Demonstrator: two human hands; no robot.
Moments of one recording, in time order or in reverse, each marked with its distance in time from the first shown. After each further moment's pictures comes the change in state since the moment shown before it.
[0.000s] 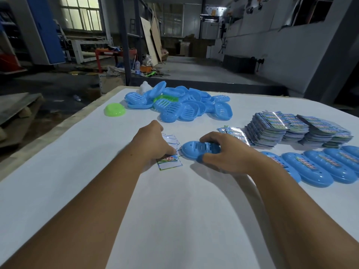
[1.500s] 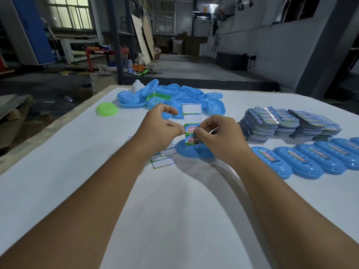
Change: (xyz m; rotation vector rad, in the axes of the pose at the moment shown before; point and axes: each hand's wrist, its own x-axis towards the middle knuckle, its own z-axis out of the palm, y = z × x) left_hand -0.011 0.024 0.004 -0.550 -0.016 0.263; right_hand 0.006 -0.019 0.009 0.336 0.467 0.046
